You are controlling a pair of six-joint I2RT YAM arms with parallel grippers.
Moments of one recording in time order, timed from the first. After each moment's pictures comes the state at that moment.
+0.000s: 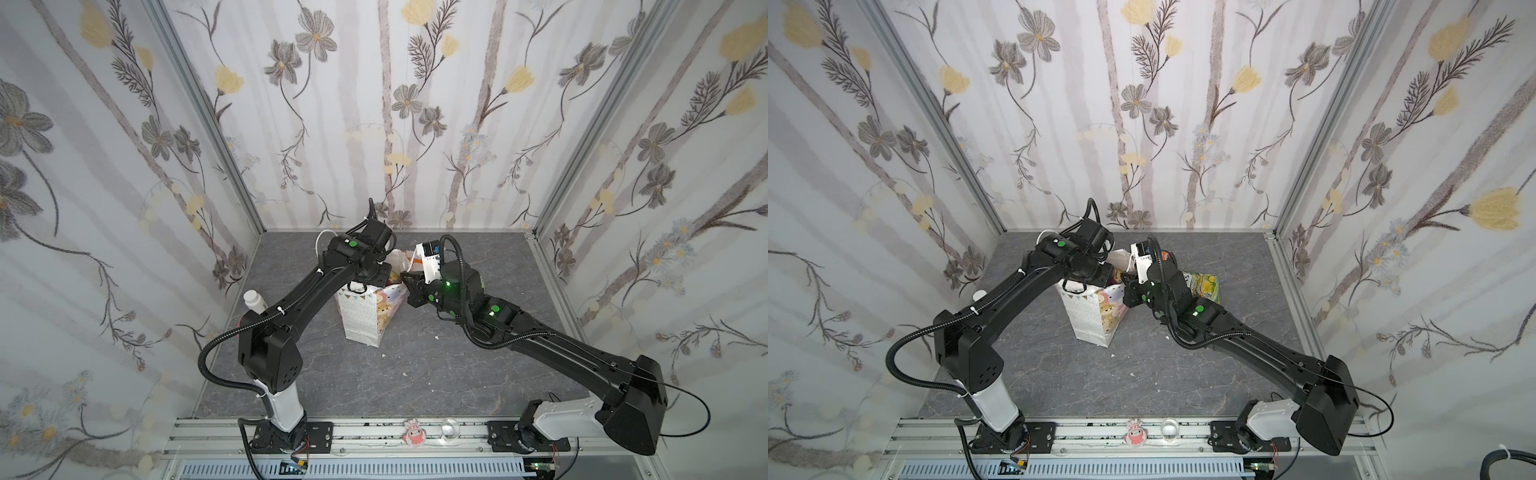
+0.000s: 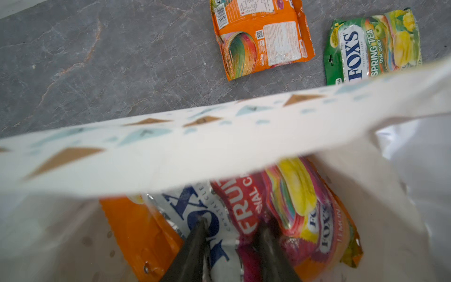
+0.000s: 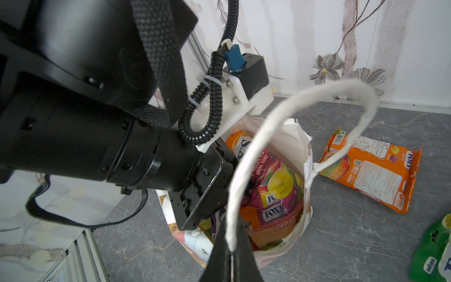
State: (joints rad) left arm -0.58 1.77 1.73 -1.07 -0.03 -0.18; right arm 0.87 1.34 1.12 -0.07 0.07 0.42
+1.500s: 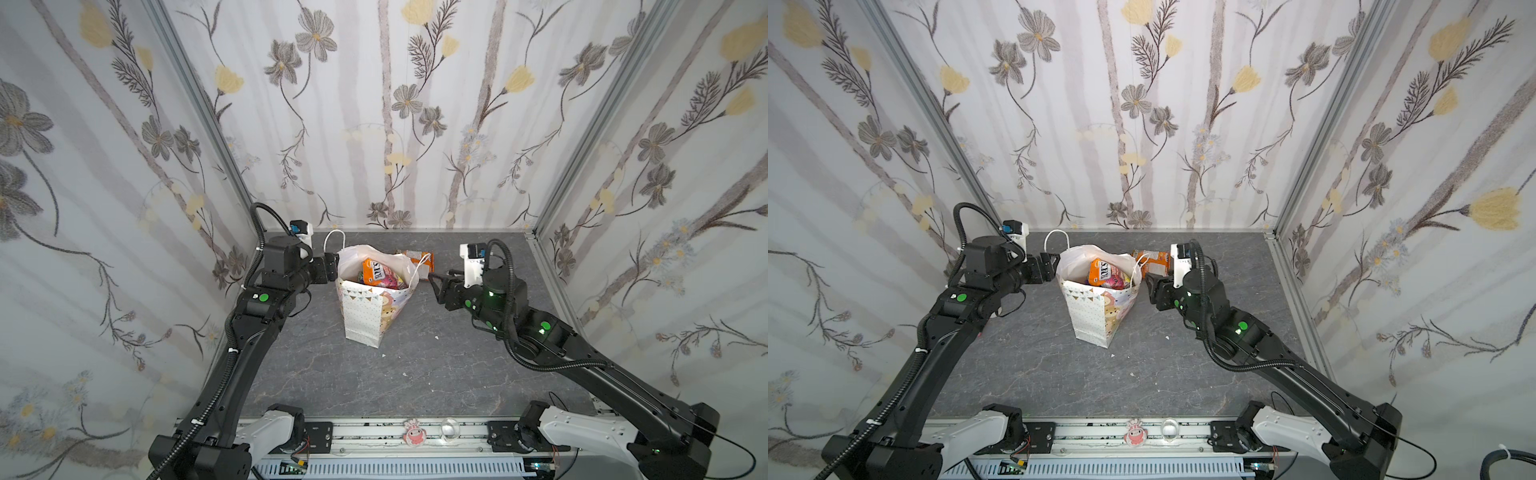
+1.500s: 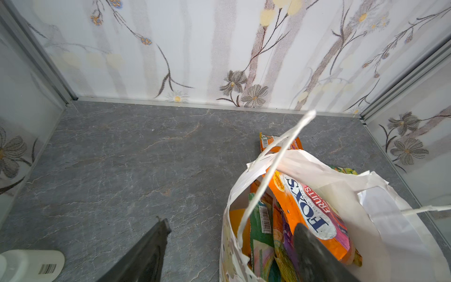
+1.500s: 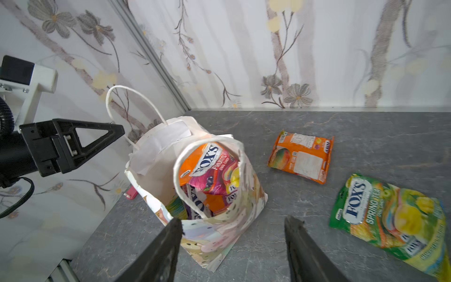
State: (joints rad) left arm -0.20 1.12 1.17 -0.51 0.11 -0.23; right arm 0.79 1.01 1.03 -0.29 0.24 0.47
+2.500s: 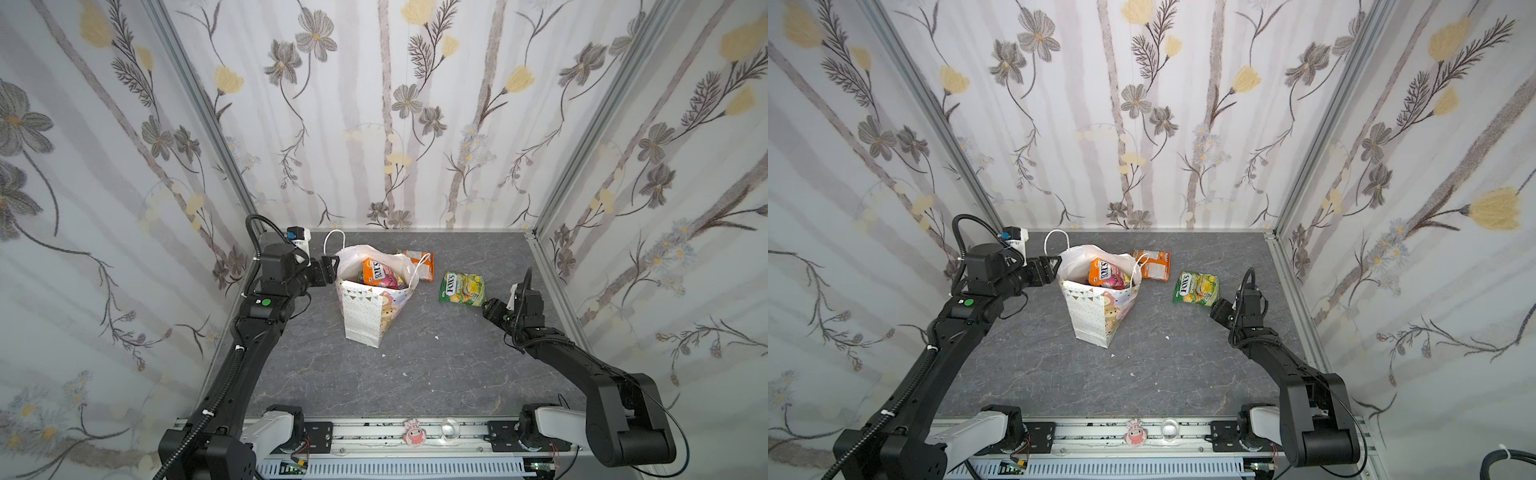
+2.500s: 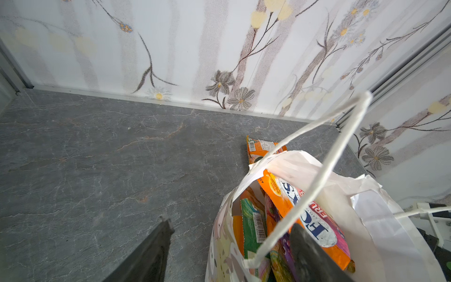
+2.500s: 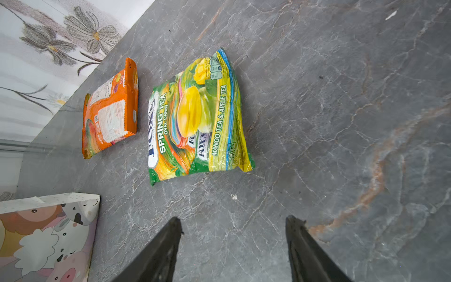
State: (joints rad) left arm -0.12 1.11 1.04 -0.35 0.26 -0.28; right arm 0.07 1.27 0.51 0.05 -0.13 0.61
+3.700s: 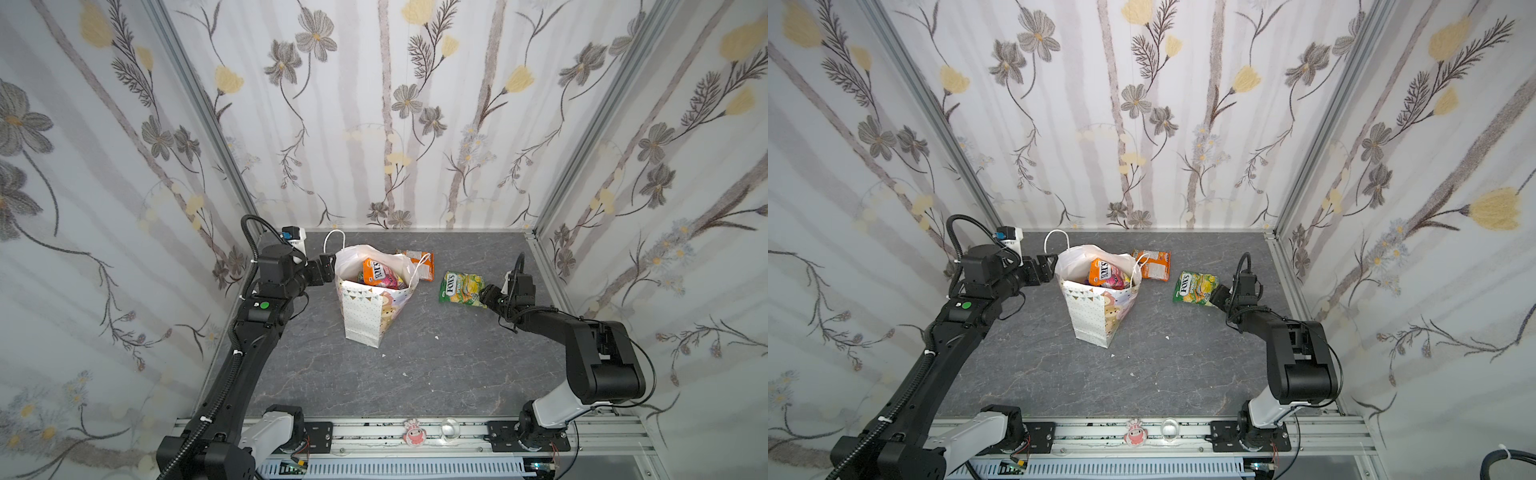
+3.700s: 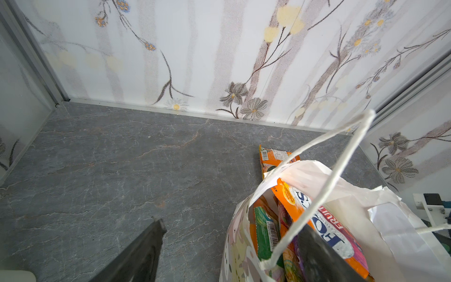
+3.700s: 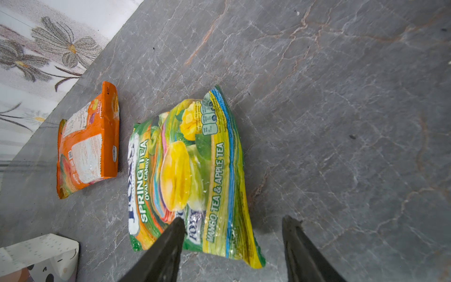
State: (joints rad) left arm -0.12 1.09 1.03 -0.33 0.18 -0.26; right arm 0.04 1.62 0.72 0.12 -0.15 0.60
